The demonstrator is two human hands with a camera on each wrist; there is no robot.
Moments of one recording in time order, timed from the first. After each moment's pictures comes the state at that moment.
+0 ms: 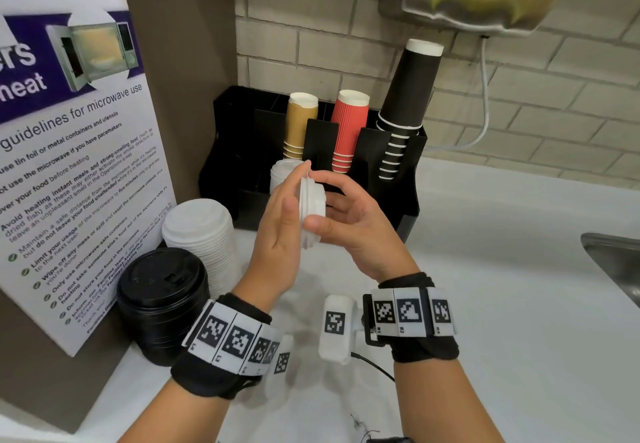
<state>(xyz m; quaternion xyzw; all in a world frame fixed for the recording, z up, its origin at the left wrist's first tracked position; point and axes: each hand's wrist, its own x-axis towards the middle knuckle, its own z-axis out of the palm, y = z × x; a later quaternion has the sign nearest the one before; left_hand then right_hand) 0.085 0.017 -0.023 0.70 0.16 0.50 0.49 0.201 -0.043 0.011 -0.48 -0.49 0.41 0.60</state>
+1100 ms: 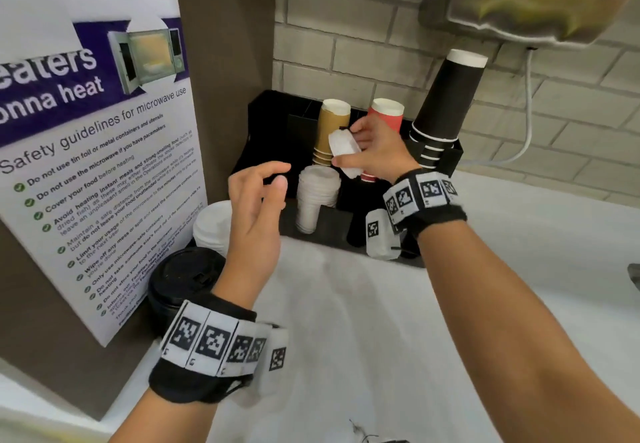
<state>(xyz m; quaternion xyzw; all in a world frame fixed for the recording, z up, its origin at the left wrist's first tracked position) 0.048 0.042 -0.006 0.62 0.27 0.58 0.46 0.267 0.084 0.052 -0.68 -0.56 0.17 0.44</state>
